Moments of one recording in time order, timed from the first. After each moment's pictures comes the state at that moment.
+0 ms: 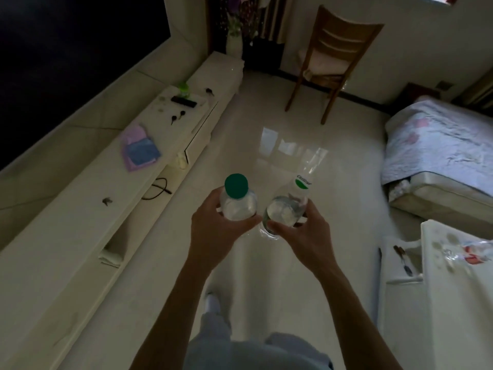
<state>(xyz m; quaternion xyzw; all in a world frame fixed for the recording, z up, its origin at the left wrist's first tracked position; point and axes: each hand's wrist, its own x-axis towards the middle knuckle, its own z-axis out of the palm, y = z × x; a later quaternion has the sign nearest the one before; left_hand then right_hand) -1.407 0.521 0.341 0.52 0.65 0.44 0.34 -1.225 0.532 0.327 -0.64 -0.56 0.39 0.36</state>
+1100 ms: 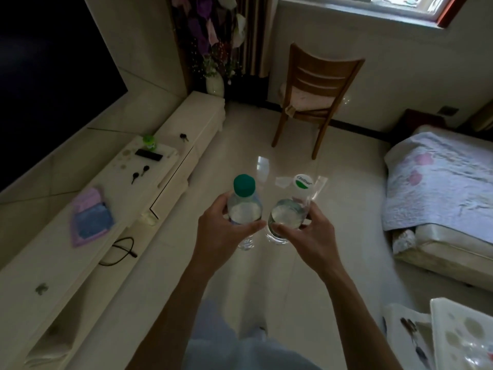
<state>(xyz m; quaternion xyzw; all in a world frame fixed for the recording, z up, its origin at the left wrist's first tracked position) -1.206 0.866 0.354 0.50 0.64 0.43 0.40 -1.022 0.881 0.332 -0.61 -0.58 0.37 0.39</state>
